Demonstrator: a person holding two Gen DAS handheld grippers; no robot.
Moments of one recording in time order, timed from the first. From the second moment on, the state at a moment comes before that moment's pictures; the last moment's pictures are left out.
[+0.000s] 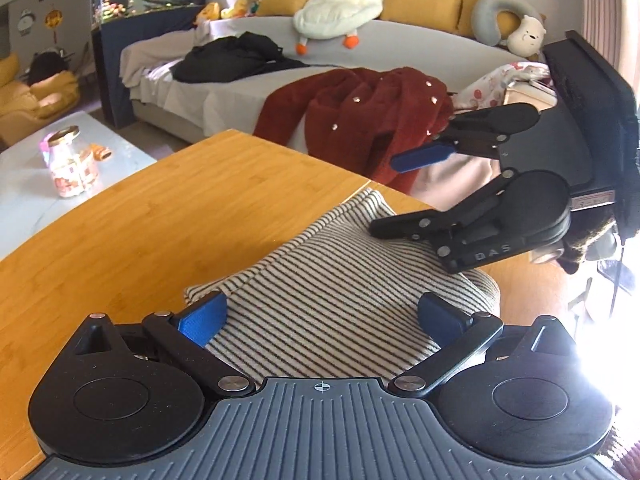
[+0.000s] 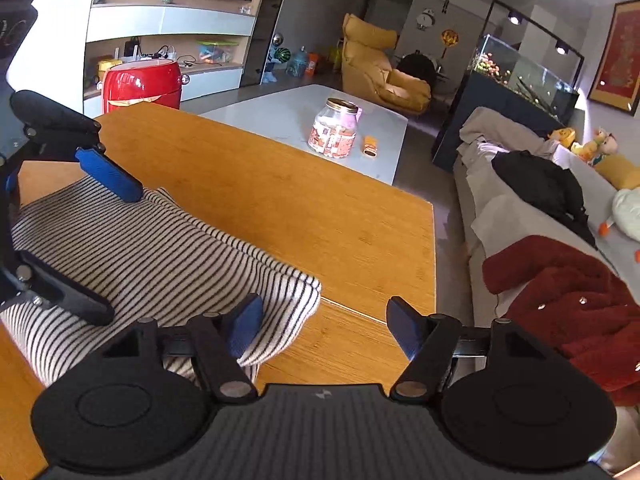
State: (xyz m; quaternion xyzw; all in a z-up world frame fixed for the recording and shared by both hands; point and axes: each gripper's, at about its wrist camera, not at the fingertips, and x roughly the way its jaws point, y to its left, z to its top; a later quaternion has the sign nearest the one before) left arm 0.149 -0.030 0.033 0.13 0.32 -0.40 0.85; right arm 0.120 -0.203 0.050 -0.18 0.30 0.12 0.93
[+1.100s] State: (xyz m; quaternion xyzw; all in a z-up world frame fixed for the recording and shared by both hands) left arm 0.150 0.043 0.012 -0.02 0.39 -0.35 0.85; right arm 0.215 -0.197 0.038 0.02 0.34 0.13 0.93
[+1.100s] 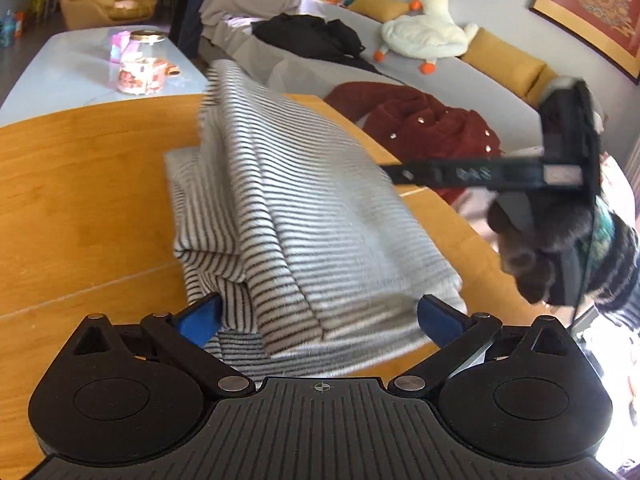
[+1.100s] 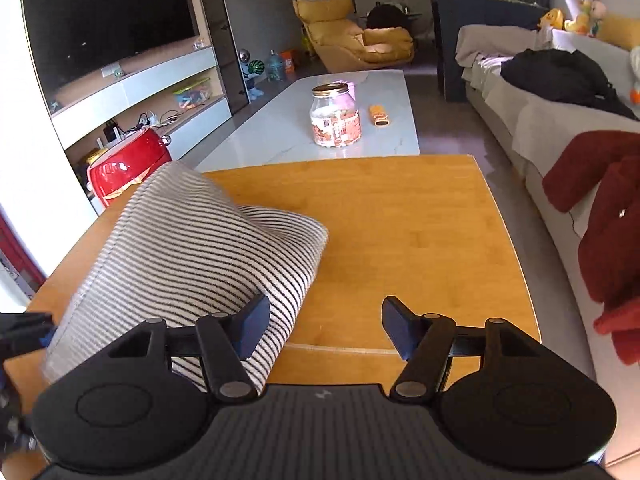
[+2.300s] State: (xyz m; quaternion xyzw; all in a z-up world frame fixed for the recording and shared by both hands) left arm 0.157 0.134 0.023 -0.23 0.34 -0.17 0.90; right arm 0.094 -0.060 0.032 -0.20 0.19 0.25 0.93
